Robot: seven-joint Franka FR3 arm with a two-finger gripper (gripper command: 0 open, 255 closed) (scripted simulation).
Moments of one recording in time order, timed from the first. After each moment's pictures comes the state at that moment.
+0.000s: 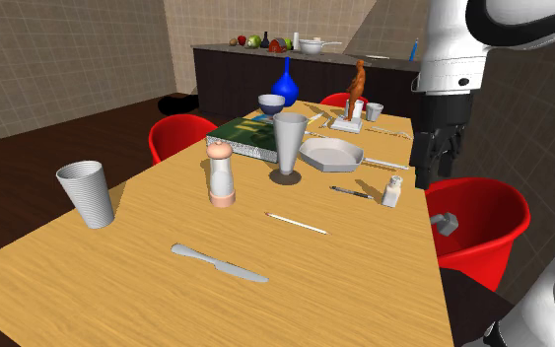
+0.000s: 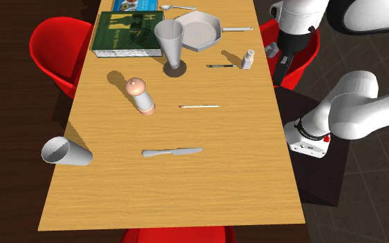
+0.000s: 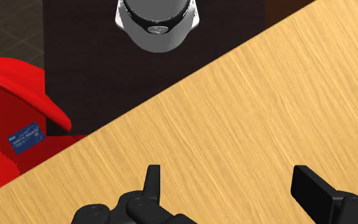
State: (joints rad) arm 0.00 -0.75 0.07 -2.43 0.10 1.44 0.08
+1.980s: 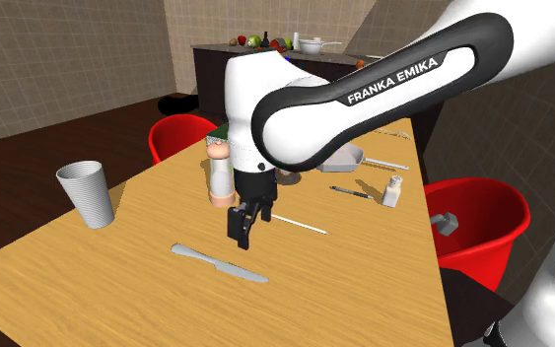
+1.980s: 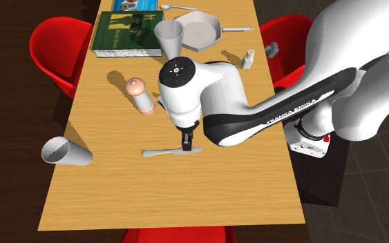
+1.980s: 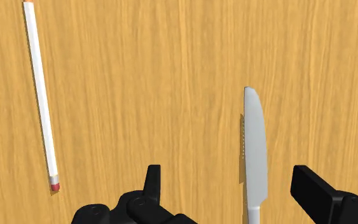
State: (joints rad) arm 0.21 0.08 0.41 -2.04 0.00 2.08 0.16
